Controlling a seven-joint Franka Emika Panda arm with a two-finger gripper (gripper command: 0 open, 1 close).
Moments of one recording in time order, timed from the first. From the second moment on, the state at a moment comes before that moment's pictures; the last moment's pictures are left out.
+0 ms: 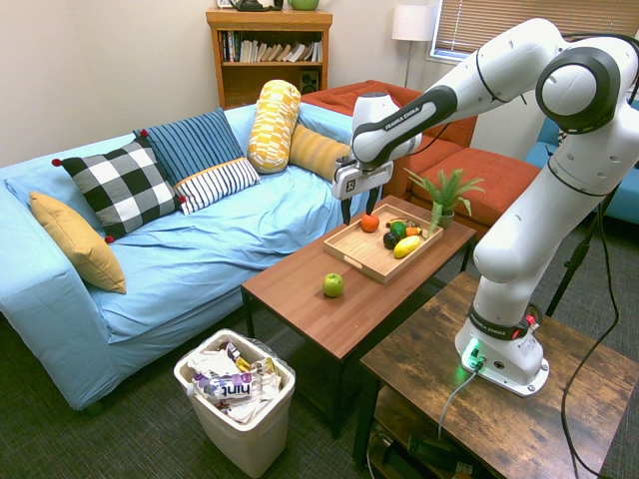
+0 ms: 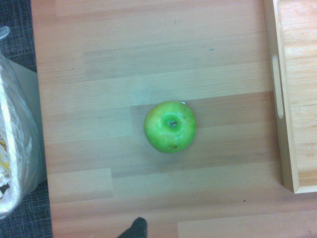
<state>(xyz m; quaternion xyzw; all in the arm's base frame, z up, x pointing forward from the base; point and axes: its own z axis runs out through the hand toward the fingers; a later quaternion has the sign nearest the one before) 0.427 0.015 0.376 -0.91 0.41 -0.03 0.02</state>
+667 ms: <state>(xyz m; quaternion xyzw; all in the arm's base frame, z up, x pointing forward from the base) 0.462 0.040 0.298 -0.90 0.43 0.00 -0.01</state>
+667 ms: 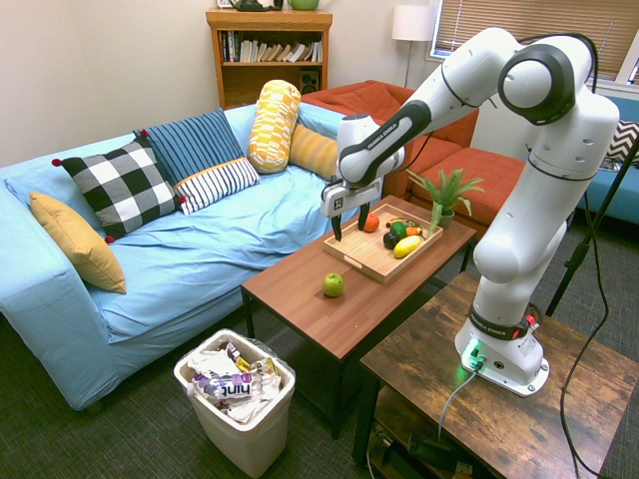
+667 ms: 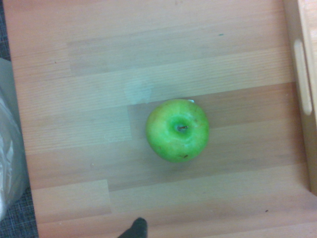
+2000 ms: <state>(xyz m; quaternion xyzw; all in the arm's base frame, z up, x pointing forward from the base) 0.525 0.061 0.110 -0.89 0.45 0.08 -0.06</state>
